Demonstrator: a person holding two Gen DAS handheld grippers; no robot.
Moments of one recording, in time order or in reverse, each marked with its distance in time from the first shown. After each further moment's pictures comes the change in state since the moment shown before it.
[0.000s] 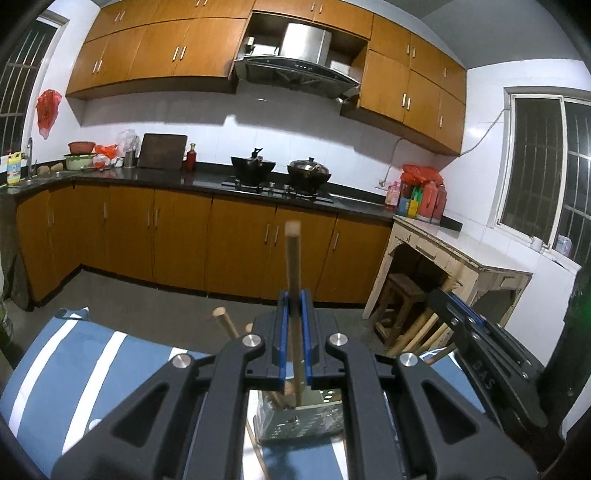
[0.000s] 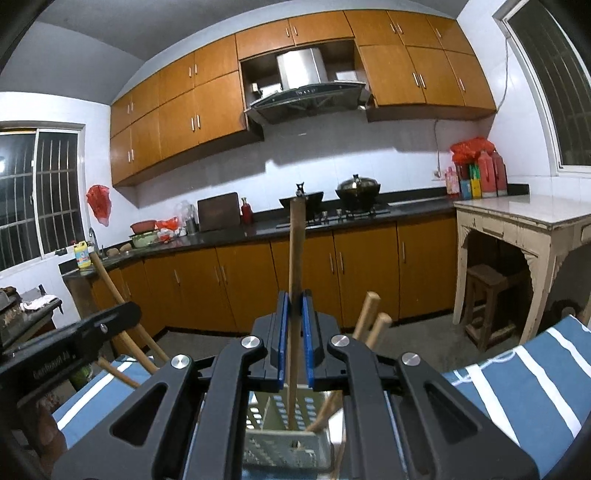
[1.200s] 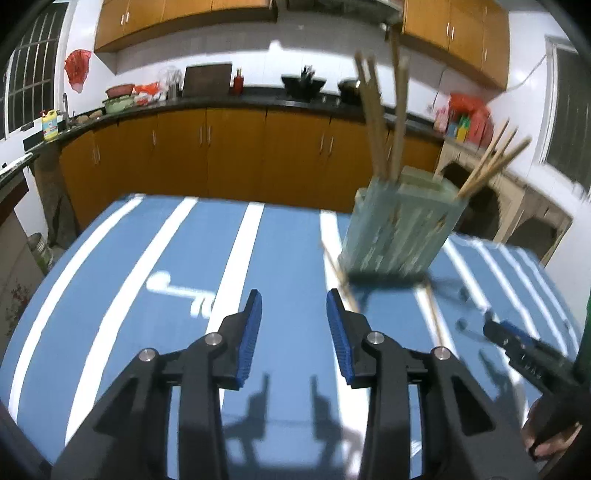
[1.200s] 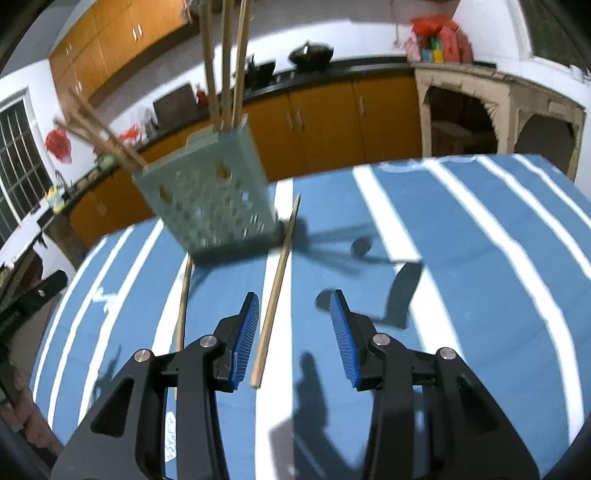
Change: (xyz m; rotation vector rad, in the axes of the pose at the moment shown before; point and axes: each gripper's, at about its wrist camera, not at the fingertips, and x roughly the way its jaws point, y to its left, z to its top) left arm -0.047 0.063 -0.150 0.002 0.315 0.196; right arm -0.023 -0.038 -0.156 0.138 0.528 -0.088
